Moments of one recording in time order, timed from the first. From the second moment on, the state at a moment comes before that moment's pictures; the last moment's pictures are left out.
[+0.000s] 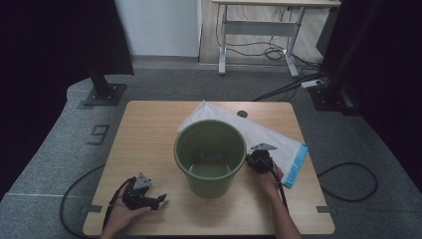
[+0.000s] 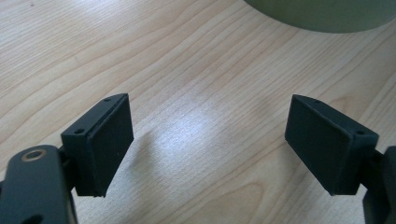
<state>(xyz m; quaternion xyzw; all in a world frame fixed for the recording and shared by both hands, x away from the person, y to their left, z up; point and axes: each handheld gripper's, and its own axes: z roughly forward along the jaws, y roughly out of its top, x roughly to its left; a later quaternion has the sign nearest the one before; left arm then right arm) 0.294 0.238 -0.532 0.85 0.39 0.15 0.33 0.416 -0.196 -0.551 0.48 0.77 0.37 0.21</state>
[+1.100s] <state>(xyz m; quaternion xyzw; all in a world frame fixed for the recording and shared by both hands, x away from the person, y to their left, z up) 0.292 0.236 -0.535 0.85 0.41 0.15 0.31 0.302 -0.298 -0.553 0.47 0.77 0.38 0.21</state>
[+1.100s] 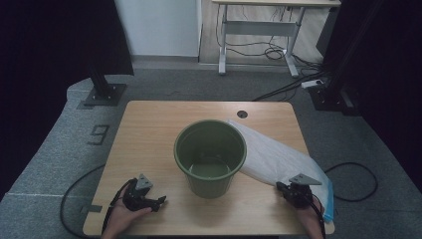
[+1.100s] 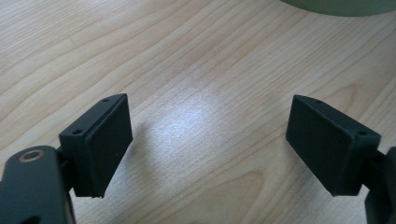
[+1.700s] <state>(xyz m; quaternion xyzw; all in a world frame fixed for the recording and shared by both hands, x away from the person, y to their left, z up) 0.297 0.243 -0.540 0.84 0.42 0.14 0.31 0.366 -0.201 -0.541 0.42 0.79 0.39 0.22</state>
